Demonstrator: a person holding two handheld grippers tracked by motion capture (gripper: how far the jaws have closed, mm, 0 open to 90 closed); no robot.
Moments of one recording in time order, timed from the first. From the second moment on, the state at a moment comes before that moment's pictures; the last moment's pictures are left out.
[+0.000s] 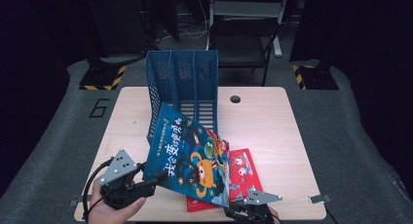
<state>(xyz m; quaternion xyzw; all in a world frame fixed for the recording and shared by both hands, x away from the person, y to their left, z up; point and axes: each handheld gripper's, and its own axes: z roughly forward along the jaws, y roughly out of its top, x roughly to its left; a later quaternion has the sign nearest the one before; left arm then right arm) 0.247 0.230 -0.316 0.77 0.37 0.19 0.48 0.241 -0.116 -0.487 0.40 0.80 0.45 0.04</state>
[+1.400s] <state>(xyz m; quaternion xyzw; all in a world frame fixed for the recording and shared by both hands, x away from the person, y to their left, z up) 0.262 0.262 -0.277 0.73 0.38 0.23 0.51 0.290 -0.095 -0.437 0.36 0.79 0.49 0.09</state>
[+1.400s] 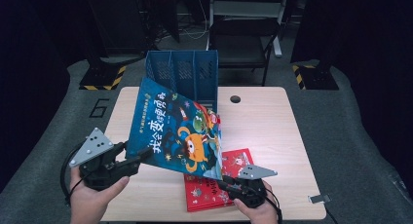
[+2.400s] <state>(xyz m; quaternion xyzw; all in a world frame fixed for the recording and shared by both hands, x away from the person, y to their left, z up) 0.259 0.324 -0.276 0.69 0.43 0.26 0.52 0.326 -0.033 -0.427 0.31 0.81 0.49 0.07</state>
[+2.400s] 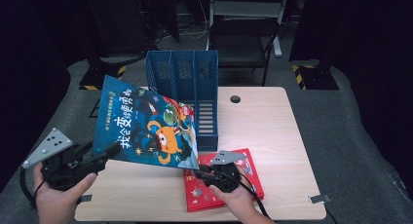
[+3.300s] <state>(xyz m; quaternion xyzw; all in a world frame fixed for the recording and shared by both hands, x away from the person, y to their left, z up) 0.277 0.359 -0.267 0.67 0.46 0.27 0.51 0.355 0.006 -0.421 0.30 0.81 0.50 0.07</state>
